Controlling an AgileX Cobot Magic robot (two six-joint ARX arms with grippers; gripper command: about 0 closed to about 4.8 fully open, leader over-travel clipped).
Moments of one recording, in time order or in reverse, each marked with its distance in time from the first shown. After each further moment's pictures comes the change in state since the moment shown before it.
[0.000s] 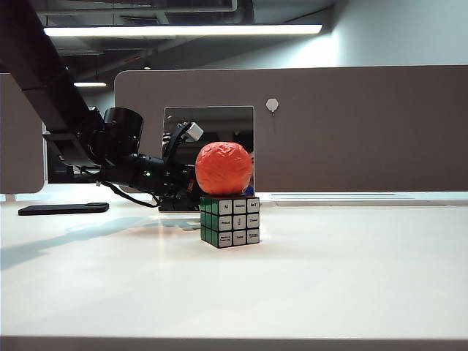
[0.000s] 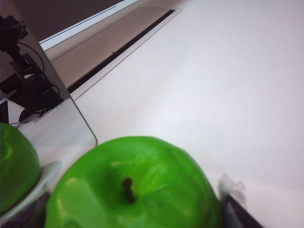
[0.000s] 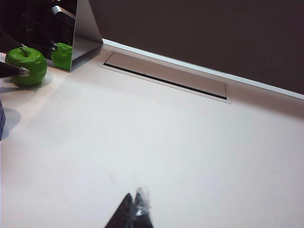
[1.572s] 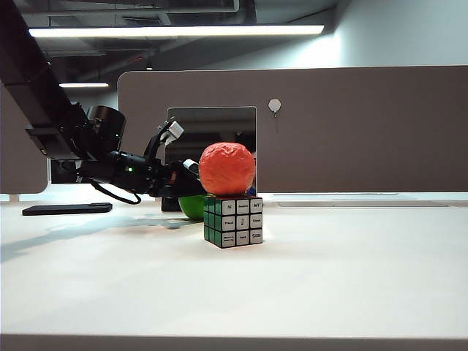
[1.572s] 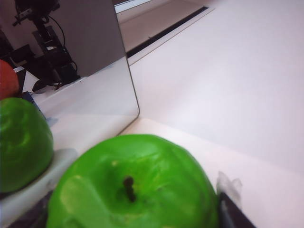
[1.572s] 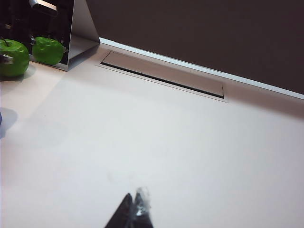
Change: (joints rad) left arm 0.066 -0.014 0.011 -0.092 -0.003 -0.089; right arm 0.000 0.000 -0.002 0.000 0.018 0.000
